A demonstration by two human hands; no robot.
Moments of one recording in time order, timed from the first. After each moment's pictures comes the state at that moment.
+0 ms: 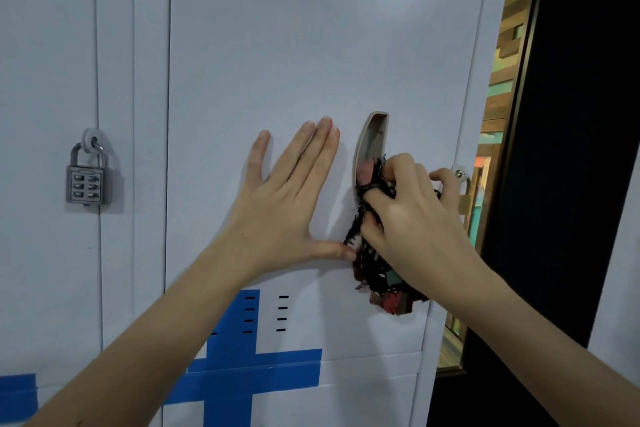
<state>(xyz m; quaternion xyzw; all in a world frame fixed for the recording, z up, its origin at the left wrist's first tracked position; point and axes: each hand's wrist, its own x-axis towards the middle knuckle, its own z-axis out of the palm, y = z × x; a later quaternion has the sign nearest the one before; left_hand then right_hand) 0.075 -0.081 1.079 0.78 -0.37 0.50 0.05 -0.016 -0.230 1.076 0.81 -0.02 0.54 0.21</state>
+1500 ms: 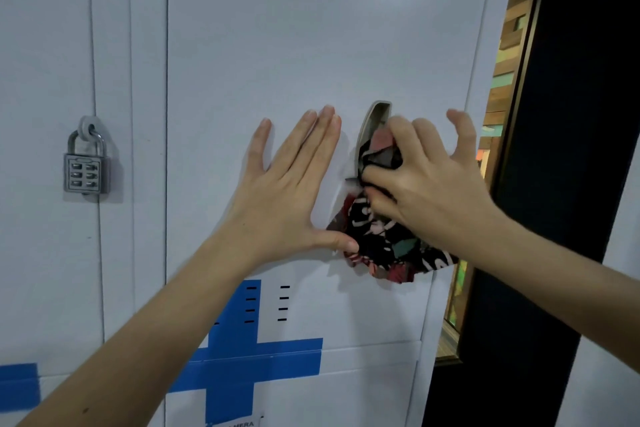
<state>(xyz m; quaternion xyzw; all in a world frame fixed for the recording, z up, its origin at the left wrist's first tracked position) 0.075 -0.080 1.080 0.77 -0.38 0.50 0.05 -0.012 -0.252 1.106 0.75 0.01 0.53 0.40</state>
